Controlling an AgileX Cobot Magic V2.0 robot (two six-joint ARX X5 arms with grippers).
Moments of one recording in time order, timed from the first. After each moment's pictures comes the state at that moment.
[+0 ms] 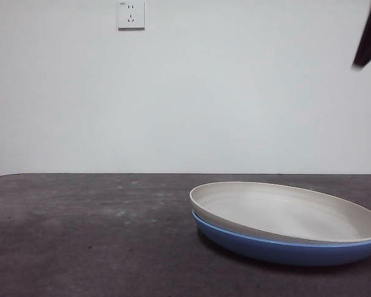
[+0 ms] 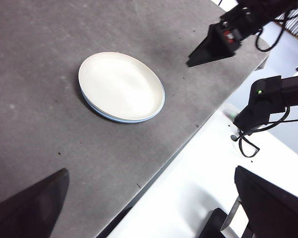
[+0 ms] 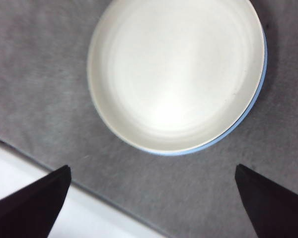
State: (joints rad) left arm -0.67 0.56 1.20 -1.20 0.34 -0.12; right arm 0.25 0.88 0.81 -0.95 -0.45 0.24
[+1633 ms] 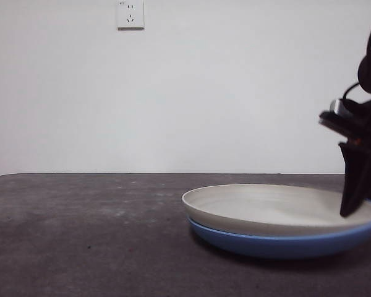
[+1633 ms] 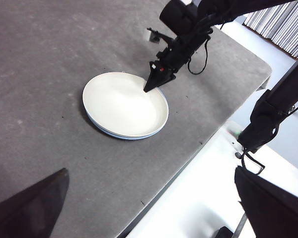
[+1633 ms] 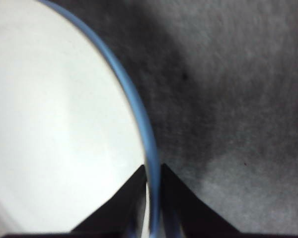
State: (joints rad) left arm -0.67 0.49 1.15 -1.13 0.31 -0.15; right arm 0.11 1.56 0.87 -0.60 -0.47 0.18
